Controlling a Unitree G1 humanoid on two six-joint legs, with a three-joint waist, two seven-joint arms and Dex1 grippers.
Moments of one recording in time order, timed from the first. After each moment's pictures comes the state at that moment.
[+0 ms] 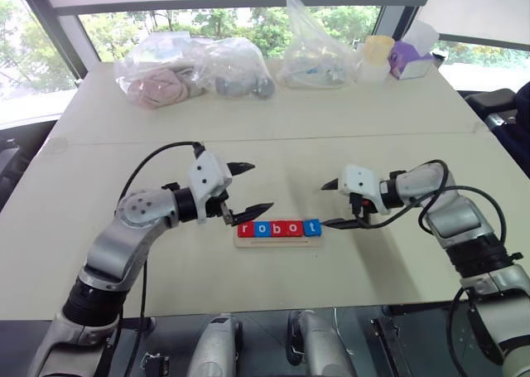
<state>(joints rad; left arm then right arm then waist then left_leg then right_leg) -0.37 0.58 -0.12 -0.37 -0.38 0.44 -0.81 -0.61 -0.75 0.25 0.20 0.04 0.20 1.25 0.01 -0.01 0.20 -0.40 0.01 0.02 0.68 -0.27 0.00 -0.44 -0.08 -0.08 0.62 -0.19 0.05</state>
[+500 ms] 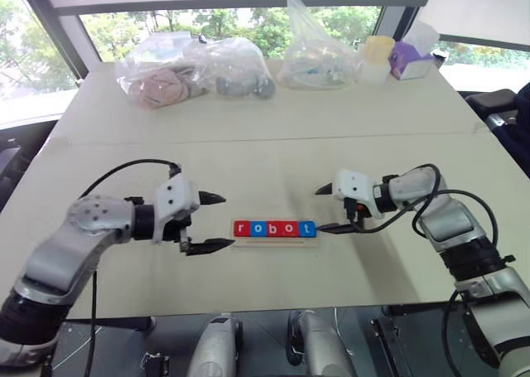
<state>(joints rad) -0.25 0.88 -0.03 -0.41 -0.47 0.50 -1.06 -0.60 -0.73 0.27 0.18 0.04 0.20 1.25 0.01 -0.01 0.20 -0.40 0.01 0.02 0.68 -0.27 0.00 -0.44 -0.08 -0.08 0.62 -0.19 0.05</state>
